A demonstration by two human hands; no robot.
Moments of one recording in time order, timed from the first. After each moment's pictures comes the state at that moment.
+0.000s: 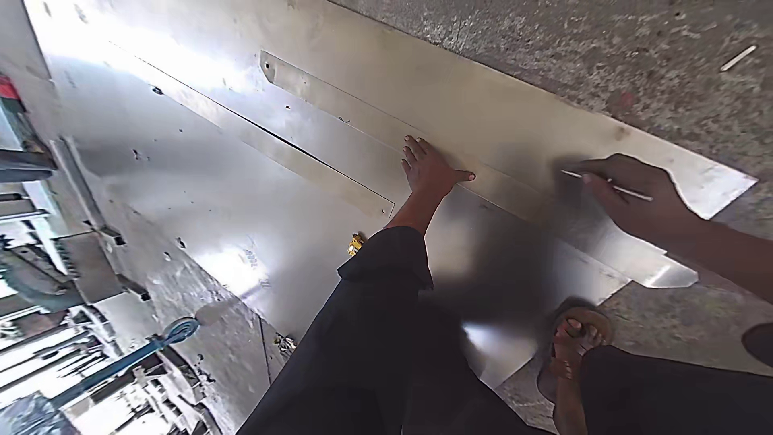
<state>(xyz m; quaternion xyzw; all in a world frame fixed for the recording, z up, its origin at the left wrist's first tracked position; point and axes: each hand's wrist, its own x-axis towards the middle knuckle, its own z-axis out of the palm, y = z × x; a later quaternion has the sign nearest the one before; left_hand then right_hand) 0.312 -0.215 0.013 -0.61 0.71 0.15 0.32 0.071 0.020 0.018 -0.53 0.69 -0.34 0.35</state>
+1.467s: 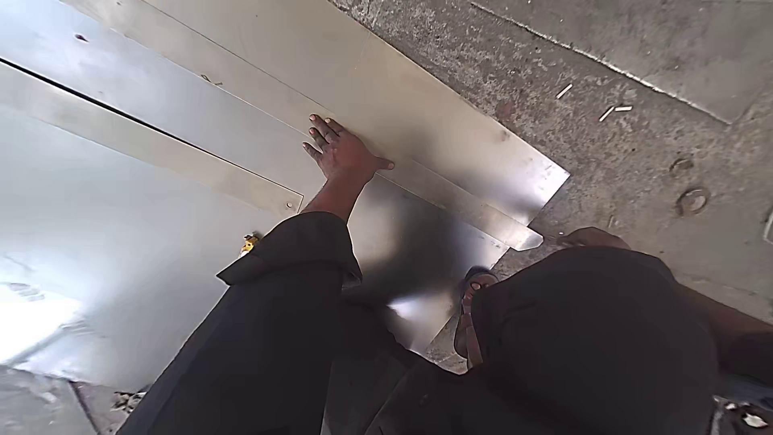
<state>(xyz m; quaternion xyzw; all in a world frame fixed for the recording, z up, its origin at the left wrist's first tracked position) 0.300 -0.224 0.016 -0.63 0.68 0.19 0.32 -0.019 0.204 0.075 -0.50 0.75 -0.05 0.42</state>
